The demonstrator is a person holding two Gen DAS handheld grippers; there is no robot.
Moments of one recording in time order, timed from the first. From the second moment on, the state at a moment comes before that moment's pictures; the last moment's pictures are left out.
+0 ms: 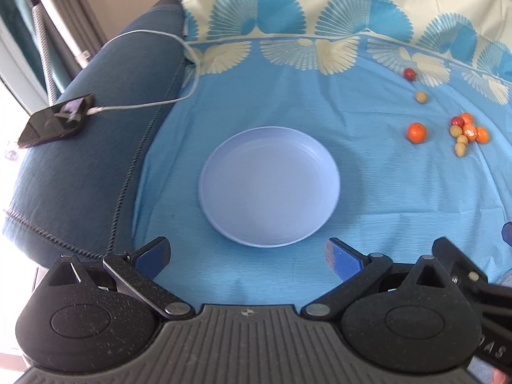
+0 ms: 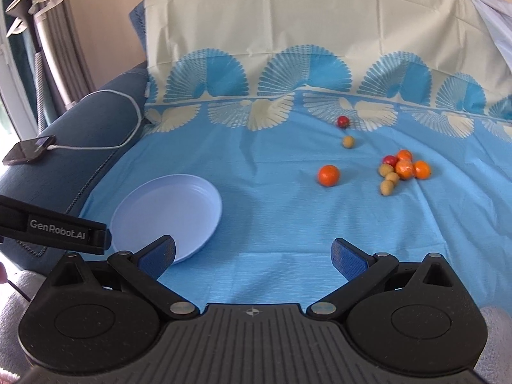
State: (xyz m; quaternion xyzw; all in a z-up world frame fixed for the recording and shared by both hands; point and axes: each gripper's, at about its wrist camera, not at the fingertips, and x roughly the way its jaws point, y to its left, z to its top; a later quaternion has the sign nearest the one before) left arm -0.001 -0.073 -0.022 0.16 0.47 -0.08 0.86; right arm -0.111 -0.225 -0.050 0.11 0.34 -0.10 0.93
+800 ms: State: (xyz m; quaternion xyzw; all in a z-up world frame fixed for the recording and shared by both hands) left arm 0.129 -0.324 -0.146 0.18 0.51 -0.19 0.82; right arm -0.026 -0.494 -0.165 0.06 0.34 -0.37 0.86
